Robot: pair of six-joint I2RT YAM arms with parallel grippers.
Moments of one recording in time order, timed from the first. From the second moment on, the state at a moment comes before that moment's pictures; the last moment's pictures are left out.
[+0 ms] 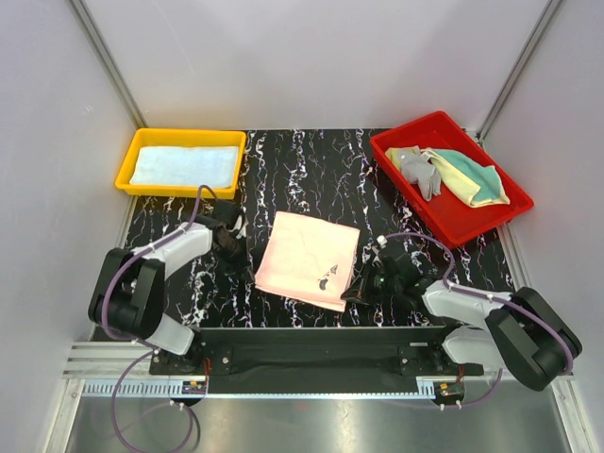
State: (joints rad) left arm -0.31 1.52 0.82 -0.68 0.30 -0.48; right arm 0.61 1.23 0.31 0.14 -0.36 0.97
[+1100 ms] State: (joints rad) left arm -0.37 1.44 0.90 -0.66 0.31 -0.52; right arm 0.62 0.96 0.37 -0.32 -0.16 0.94
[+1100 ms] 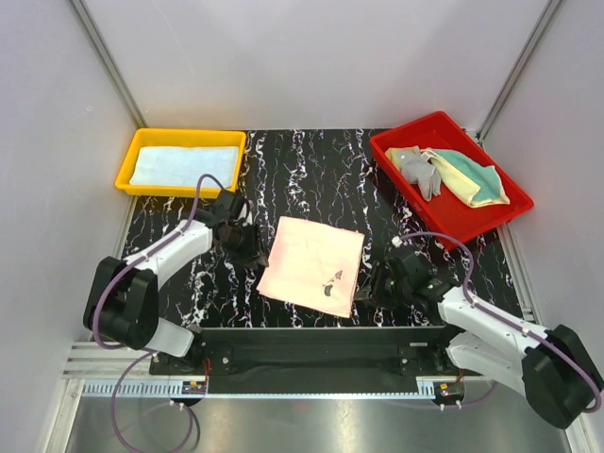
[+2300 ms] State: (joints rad) left arm -0.26 1.44 0.91 -0.59 0.24 -0.59; right arm 0.65 1.55 0.71 -0.18 -0.18 0.69
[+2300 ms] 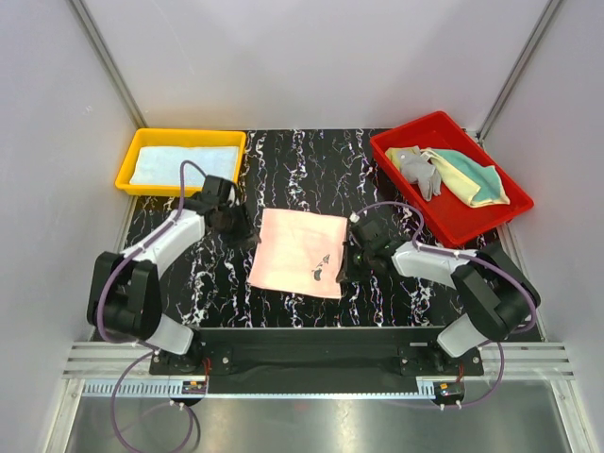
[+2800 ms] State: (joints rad) left arm -0.26 1.90 1.35 -0.46 0.38 -0.49; right arm 0.65 1.52 0.87 -0.43 -0.22 0.63
